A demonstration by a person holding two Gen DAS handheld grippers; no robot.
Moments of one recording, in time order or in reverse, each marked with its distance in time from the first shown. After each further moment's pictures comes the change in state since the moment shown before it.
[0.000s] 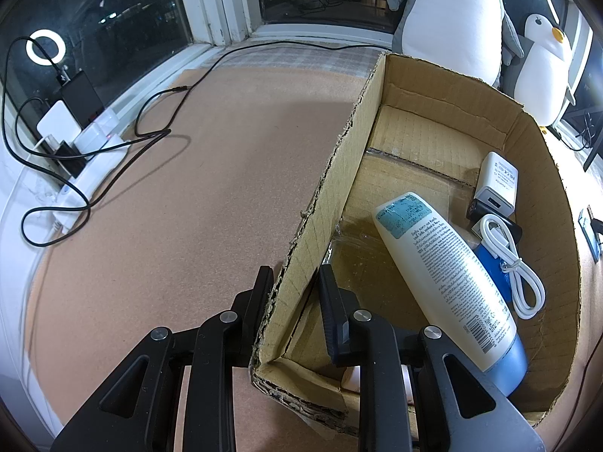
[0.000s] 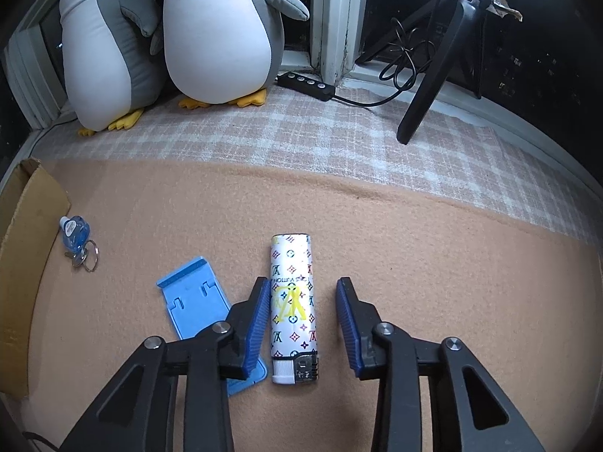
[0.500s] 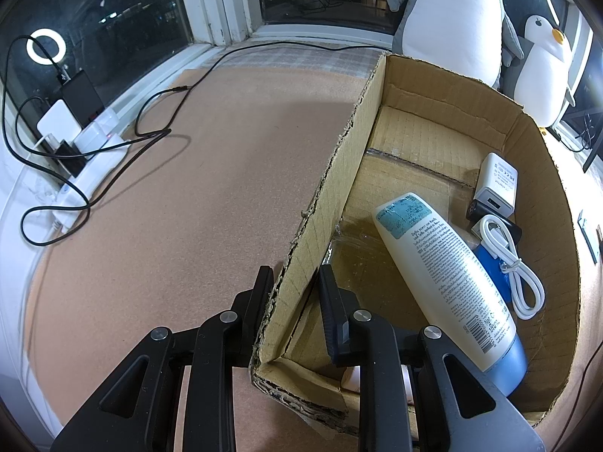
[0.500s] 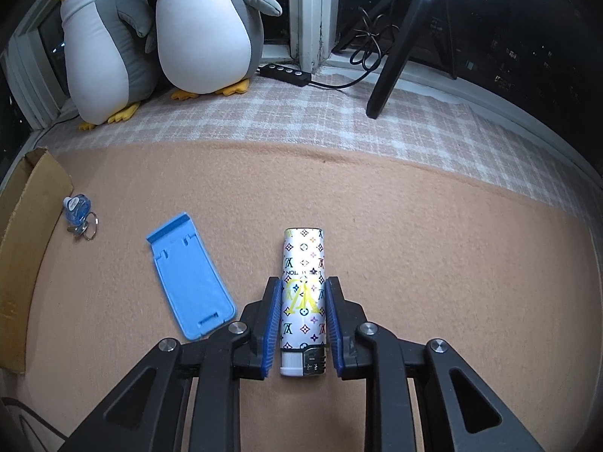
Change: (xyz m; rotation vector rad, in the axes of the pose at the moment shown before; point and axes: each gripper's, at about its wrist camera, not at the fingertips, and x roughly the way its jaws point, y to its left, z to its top) left arm 0.000 0.000 0.000 0.000 0.000 0.000; right arm -0.018 -0.020 -0.031 0.033 0.007 -0.003
